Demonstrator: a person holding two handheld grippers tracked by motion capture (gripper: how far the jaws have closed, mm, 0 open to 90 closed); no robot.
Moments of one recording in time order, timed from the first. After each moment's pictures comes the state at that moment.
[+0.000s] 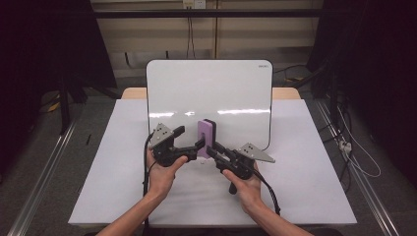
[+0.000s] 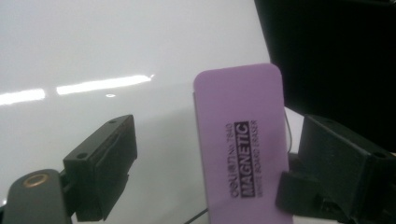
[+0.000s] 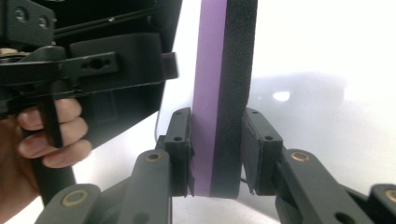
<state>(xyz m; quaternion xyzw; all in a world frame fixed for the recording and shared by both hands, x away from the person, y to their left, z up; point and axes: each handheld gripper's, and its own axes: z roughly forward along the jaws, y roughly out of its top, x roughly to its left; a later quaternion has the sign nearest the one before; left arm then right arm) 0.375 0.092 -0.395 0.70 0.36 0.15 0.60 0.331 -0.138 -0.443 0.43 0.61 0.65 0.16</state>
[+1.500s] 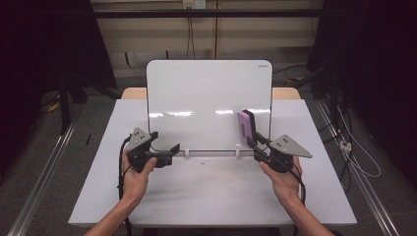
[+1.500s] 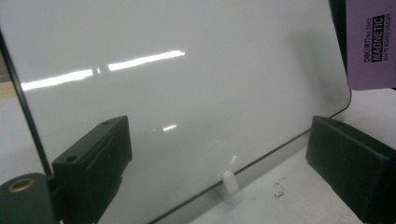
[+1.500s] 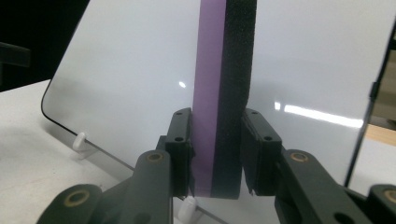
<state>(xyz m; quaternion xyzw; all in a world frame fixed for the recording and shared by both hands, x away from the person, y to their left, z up) 0.373 0.160 -0.405 0.73 0.38 0.19 0.53 0.324 -0.226 -0.406 0.42 0.67 0.52 0.33</state>
